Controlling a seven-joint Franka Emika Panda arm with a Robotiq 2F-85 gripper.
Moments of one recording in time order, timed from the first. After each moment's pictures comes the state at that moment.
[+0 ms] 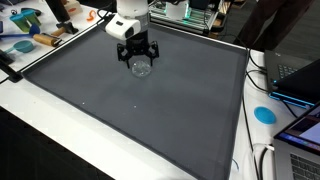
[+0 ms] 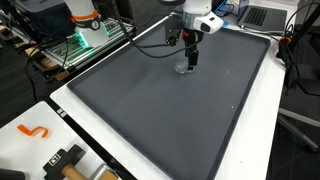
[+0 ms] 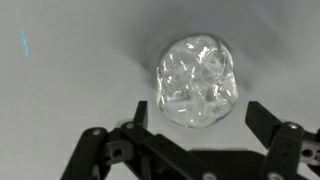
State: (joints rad) arm 0.02 0.43 0.10 -2.09 -0.13 2.54 -0.44
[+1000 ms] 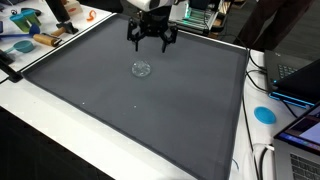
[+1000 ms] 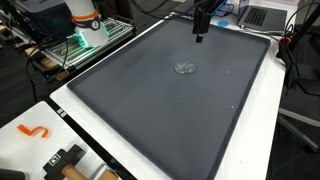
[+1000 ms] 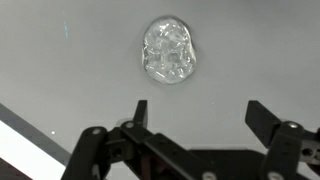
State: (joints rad) arm 0.17 0.30 0.10 -2.00 -0.31 2.25 -0.15
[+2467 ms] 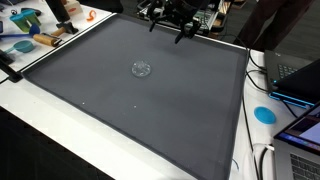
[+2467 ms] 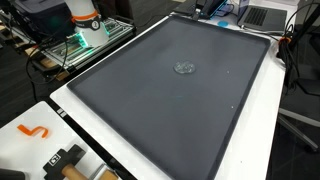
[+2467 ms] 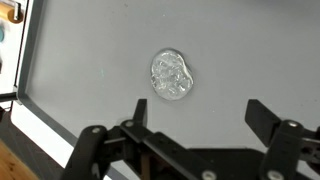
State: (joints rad) arm 0.33 0.30 0.12 -1.88 -0.50 1.90 0.31
